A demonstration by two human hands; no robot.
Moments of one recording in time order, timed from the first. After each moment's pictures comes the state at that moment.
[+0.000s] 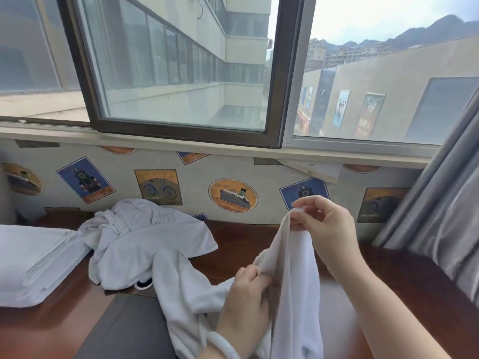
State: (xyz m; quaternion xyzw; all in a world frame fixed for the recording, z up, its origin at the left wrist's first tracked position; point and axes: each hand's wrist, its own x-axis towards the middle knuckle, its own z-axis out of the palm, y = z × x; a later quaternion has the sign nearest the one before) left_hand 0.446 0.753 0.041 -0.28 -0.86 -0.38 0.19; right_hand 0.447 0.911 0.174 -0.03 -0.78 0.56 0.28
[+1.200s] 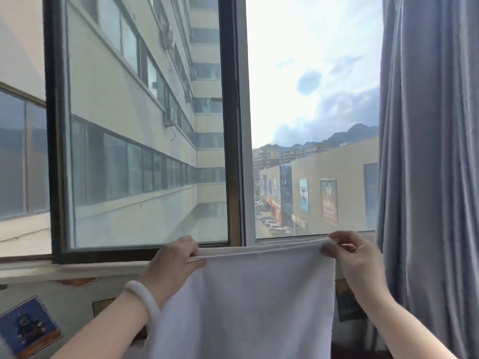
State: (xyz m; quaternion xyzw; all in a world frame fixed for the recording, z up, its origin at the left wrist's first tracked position) left_hand 0.322 0.706 0.320 -0.42 -0.80 -0.25 0.34; right_hand 0.462 1.040 0.298 -0.07 -0.68 0.54 0.49
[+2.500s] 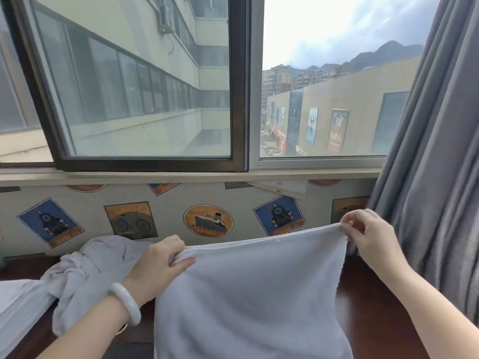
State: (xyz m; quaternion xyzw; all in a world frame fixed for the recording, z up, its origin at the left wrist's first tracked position) left_hand 0.346 0.667 0.134 -0.35 -0.85 -0.36 0.17; right_hand 0.480 1.076 0.175 -0.12 -0.87 0.29 0.37
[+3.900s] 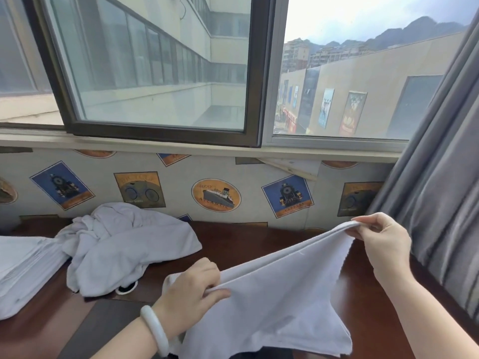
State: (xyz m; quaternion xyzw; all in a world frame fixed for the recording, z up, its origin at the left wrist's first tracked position) left_hand 0.416 0.690 0.060 -0.42 -0.84 -0.34 0.11; right_hand 0.484 1.047 0.137 -0.24 -0.76 0.48 0.38
